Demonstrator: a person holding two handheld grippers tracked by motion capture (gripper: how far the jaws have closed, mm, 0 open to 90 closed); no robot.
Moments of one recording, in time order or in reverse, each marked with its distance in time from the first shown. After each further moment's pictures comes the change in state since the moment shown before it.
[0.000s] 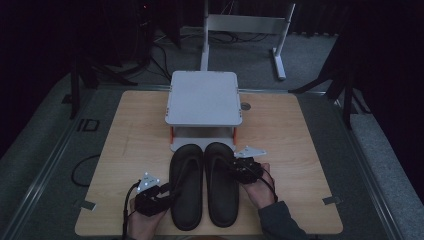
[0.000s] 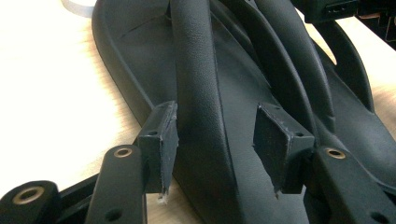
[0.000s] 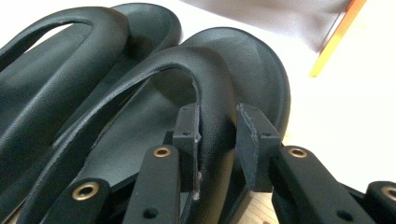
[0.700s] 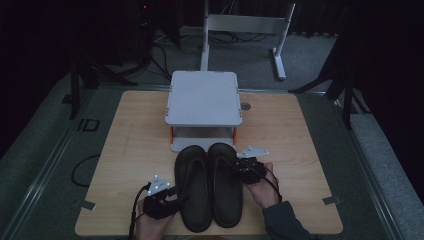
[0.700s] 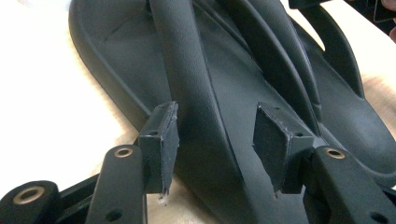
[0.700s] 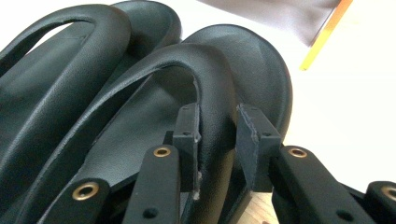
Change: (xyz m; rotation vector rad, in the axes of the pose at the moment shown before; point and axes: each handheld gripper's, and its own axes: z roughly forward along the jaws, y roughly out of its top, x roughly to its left) left arm -0.020 -0.002 0.010 0.011 -0.021 0.053; right arm -0.007 -0.002 -0.006 0.025 -0.003 -0.024
